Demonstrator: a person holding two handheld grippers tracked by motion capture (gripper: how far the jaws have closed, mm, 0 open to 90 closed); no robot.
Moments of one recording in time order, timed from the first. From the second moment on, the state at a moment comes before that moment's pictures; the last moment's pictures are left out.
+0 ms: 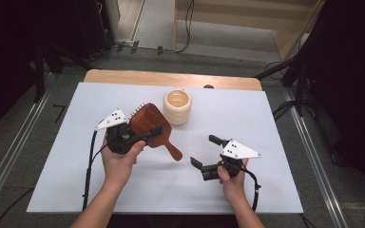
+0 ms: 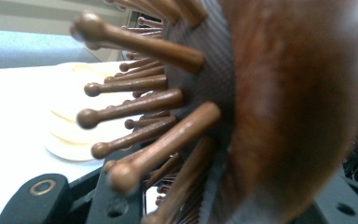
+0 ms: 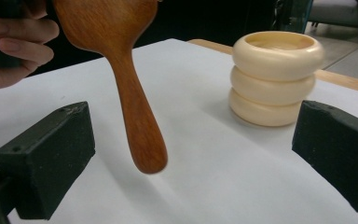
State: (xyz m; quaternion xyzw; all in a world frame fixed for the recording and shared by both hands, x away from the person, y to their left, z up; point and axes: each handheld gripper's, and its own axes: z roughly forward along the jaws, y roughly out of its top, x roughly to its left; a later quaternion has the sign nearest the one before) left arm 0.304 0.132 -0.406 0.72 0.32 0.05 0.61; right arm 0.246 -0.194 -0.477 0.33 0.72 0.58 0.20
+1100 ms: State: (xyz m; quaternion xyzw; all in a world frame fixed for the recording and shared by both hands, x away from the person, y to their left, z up) left arm 0.316 0.140 -0.396 0.71 0.33 0.07 0.61; right arm 0.216 -0.291 -0.500 0.39 0.69 0.56 0.24
